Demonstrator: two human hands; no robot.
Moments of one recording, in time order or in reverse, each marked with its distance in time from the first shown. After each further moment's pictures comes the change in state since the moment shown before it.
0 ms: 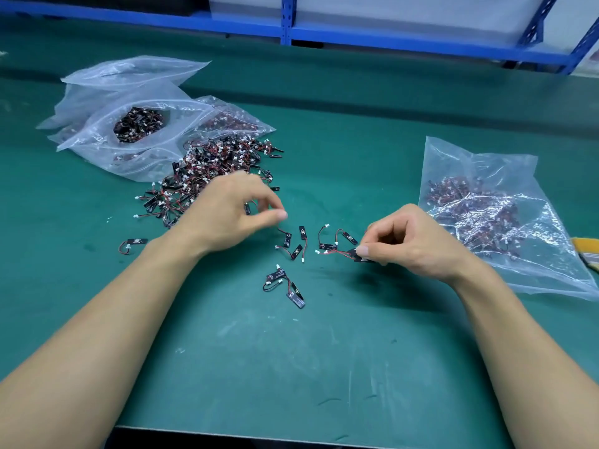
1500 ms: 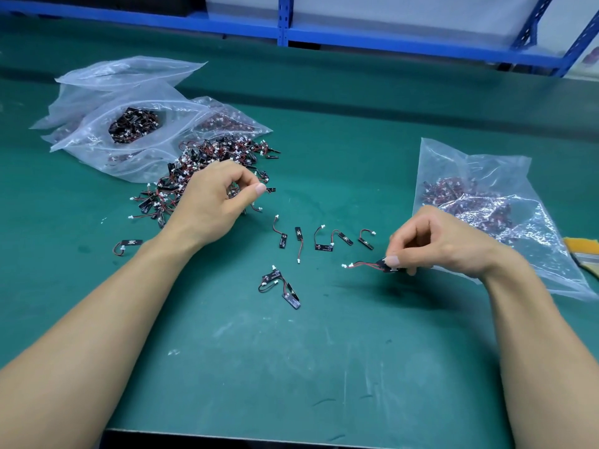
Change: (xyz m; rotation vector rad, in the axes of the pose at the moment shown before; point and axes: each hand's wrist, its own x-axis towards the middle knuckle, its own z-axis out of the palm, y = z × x) left_hand 0.000 -0.012 0.003 -0.063 0.181 -0.206; right_hand -0.015 0.004 -0.034 0.001 -0.155 0.091
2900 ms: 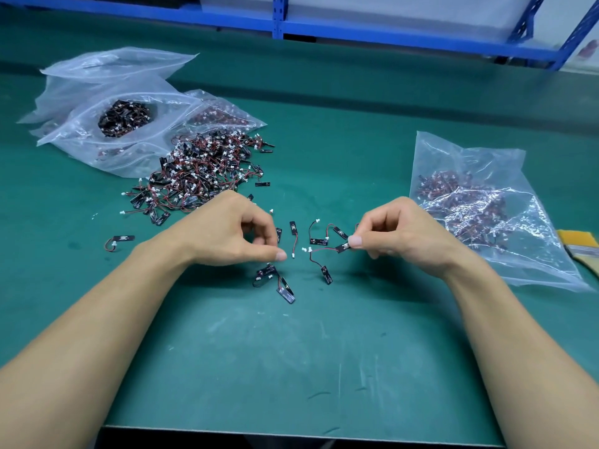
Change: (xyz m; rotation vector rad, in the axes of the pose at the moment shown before) left_hand -0.016 0.027 -0.003 -0.162 -0.576 0.064; right_hand 0.020 -0.004 0.029 0.185 0.155 -0.047
